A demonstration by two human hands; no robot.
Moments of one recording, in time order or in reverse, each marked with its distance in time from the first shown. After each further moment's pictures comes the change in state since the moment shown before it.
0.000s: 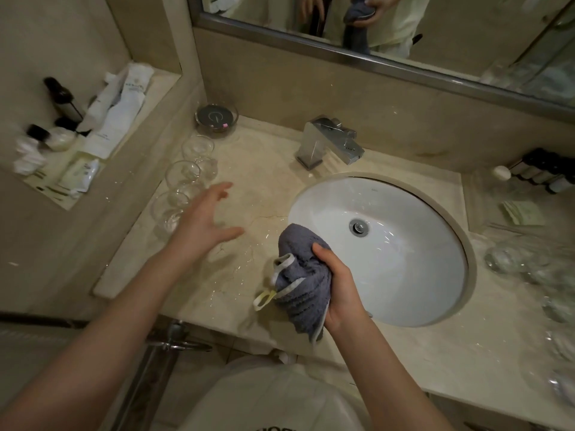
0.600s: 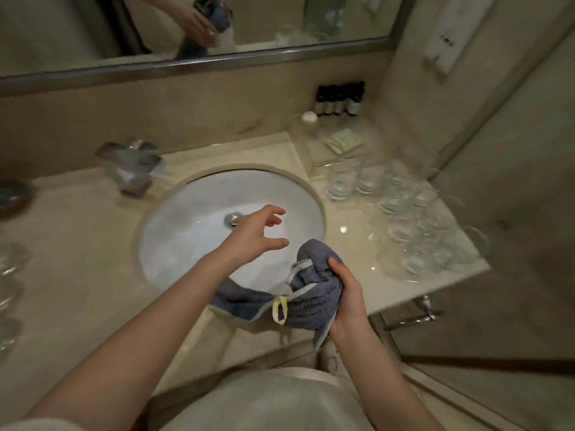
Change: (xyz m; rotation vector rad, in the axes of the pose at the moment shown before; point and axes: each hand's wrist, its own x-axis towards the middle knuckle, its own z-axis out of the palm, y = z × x) left_hand -0.001 0.229 0.249 -0.010 -0.714 0.287; right_hand -0.137 -0.061 -0.182 0.457 0.373 -0.398
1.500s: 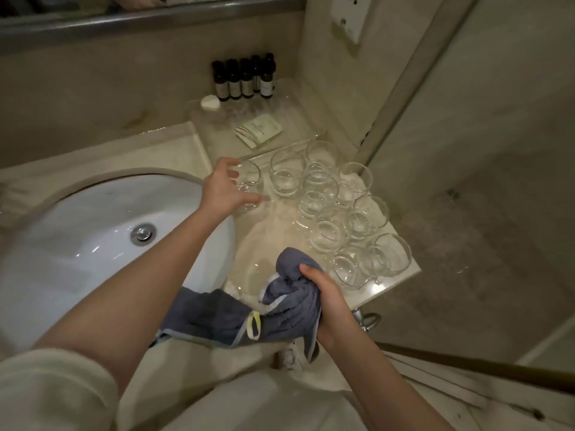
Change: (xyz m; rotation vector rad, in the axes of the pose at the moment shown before) left_hand 0.188 0.068 0.093 -0.167 0.238 -0.154; right_hand 0.056 -0.115 -0.109 -0.113 0.190 0.027
